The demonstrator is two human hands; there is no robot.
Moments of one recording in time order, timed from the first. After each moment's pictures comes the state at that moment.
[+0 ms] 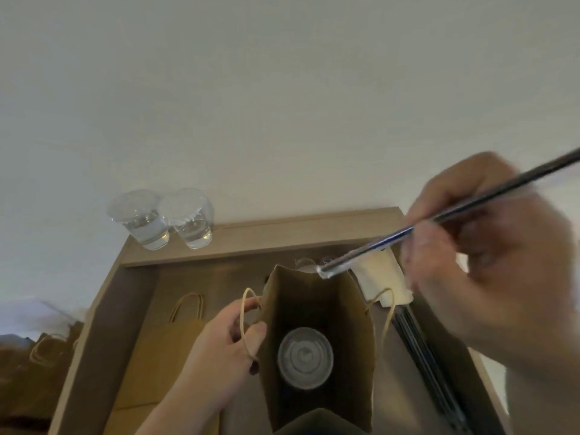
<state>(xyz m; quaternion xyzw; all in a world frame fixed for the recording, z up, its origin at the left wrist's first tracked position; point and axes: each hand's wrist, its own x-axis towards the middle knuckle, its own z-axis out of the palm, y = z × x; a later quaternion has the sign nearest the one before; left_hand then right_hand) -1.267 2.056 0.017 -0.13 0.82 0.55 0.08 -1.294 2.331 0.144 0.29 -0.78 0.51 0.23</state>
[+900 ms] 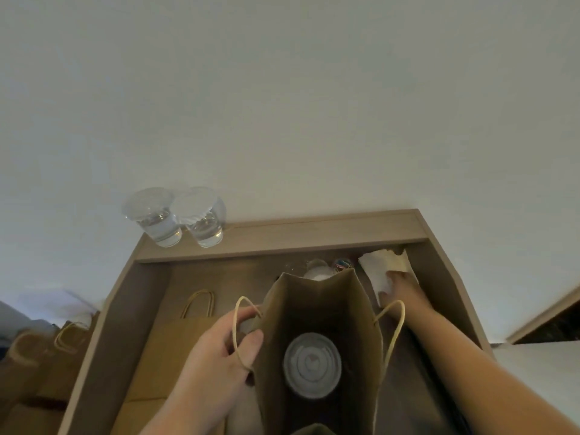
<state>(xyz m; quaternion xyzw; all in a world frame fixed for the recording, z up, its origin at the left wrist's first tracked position) -1.259 2.055 0.014 -0.14 0.84 0.52 0.01 -1.479 2.370 -0.148 -0.06 -0.96 0.22 -0.14</state>
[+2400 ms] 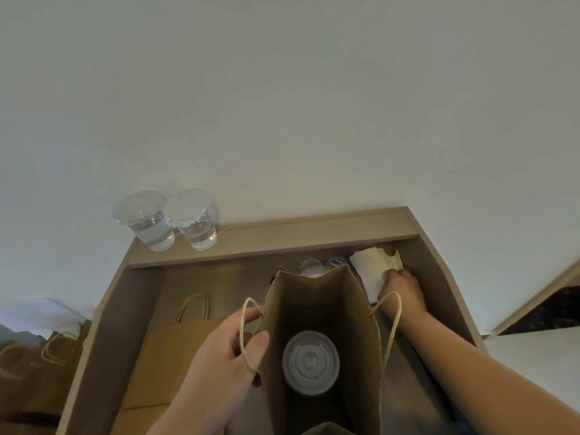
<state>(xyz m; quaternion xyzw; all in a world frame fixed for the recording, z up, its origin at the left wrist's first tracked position) -1.259 2.055 0.015 -0.12 0.84 0.52 0.05 -1.472 2.365 -0.151 -0.09 -0.98 0.15 -0.06</state>
